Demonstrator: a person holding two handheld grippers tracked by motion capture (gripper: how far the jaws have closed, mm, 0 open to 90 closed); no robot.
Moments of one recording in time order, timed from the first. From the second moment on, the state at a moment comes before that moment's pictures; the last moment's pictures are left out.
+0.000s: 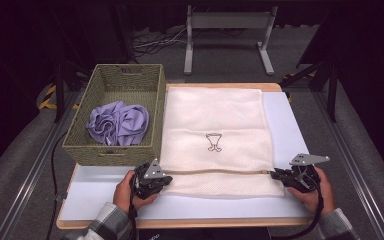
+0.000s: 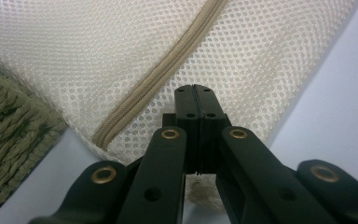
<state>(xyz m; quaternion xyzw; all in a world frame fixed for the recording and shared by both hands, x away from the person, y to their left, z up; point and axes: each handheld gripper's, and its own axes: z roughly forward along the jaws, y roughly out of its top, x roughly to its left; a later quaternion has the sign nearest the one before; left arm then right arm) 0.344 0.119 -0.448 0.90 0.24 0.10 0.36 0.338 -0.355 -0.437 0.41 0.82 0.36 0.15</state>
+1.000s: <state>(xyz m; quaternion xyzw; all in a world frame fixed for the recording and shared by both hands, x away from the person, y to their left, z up) 0.336 0.109 -0.431 0.89 0.19 0.11 0.39 0.333 -0.358 -0.424 0.40 0.81 0.41 0.14</state>
